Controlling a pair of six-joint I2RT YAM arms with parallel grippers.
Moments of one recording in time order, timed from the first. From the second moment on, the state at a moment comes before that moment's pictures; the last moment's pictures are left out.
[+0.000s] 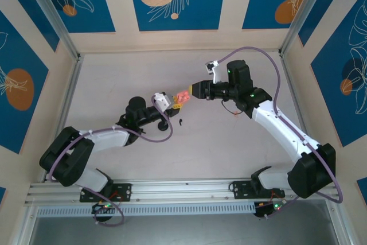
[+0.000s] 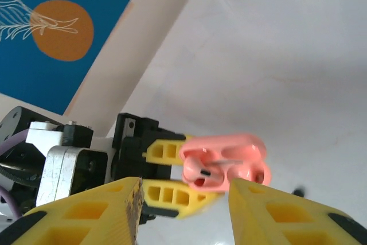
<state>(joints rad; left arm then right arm) -0.61 1.46 0.58 0.78 0.42 0.21 0.46 1.29 1.13 -0.37 -0.60 0.49</state>
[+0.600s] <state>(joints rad) -0.61 1.44 0.58 0.76 0.39 0.24 0.57 1.45 1.24 -0.52 -0.59 0.71</state>
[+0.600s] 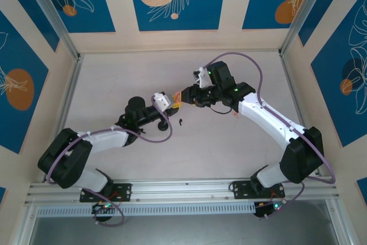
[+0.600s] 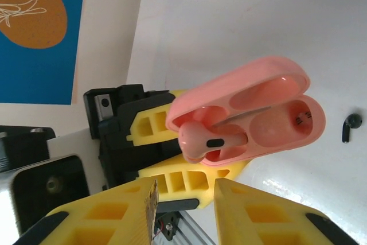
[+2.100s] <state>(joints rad) -0.61 1.39 0.55 0.70 0.36 0.24 0.59 1.52 1.26 -0.50 -0.62 0.73</state>
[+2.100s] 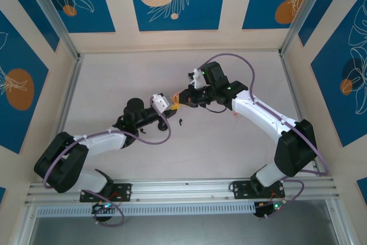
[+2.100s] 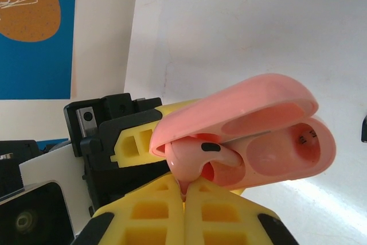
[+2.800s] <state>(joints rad) -0.61 1.38 0.53 0.75 0.36 0.23 0.55 1.48 1.21 -0.42 -0.74 0.64</state>
